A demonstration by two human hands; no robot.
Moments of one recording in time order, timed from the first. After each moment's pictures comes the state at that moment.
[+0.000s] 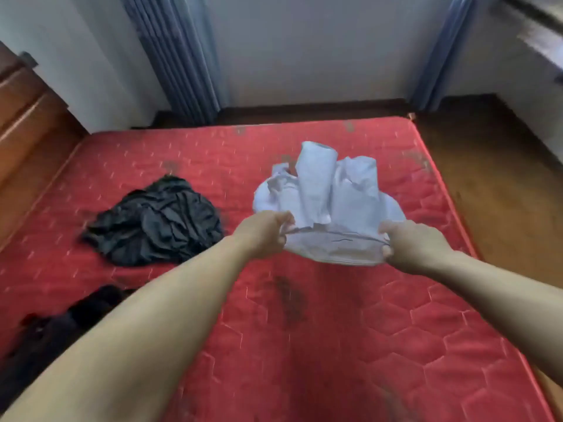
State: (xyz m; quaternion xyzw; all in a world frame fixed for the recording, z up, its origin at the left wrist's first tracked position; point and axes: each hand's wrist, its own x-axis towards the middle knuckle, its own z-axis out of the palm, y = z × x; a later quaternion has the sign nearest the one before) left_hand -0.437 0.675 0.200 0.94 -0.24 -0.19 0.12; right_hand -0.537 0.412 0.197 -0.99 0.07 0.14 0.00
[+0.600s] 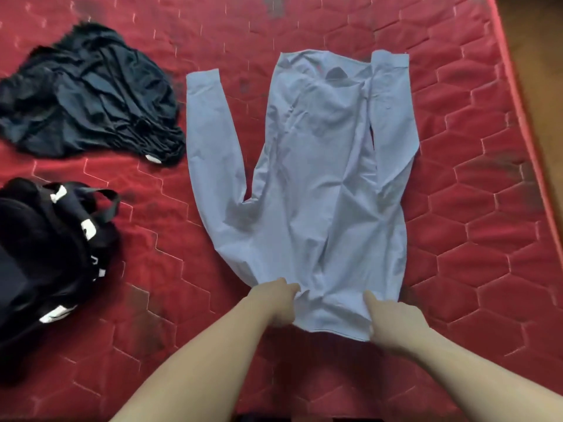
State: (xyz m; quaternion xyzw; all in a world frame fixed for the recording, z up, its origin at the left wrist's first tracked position) left_hand -0.665 0.699 -0.121 0.81 -0.23 -0.54 0.00; right_hand -0.774 0.482 -0.119 -0.89 0.08 0.45 0.05
